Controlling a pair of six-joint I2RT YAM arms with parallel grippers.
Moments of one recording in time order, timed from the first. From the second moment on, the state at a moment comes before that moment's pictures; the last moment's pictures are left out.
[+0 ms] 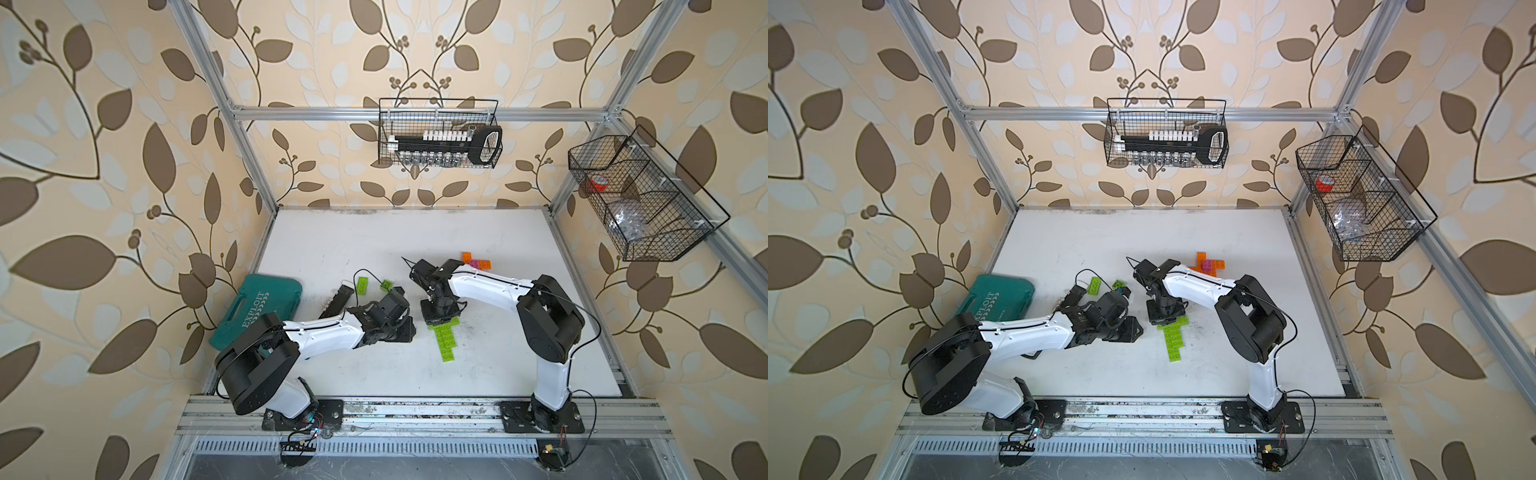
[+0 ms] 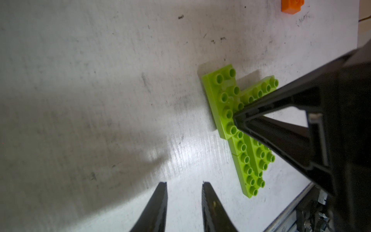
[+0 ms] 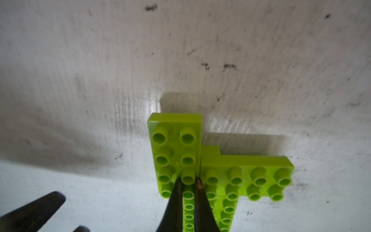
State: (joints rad) left arm -0.83 1.47 0.69 -0.17 0.13 -0.79; right arm 0.74 1.94 1.37 -1.00 0.00 0.60
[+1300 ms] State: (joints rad) left arm -0.41 1.73 1.18 -0.69 -0.01 -0.55; right arm 0.63 1.44 1.30 -0.85 -0.17 0.53
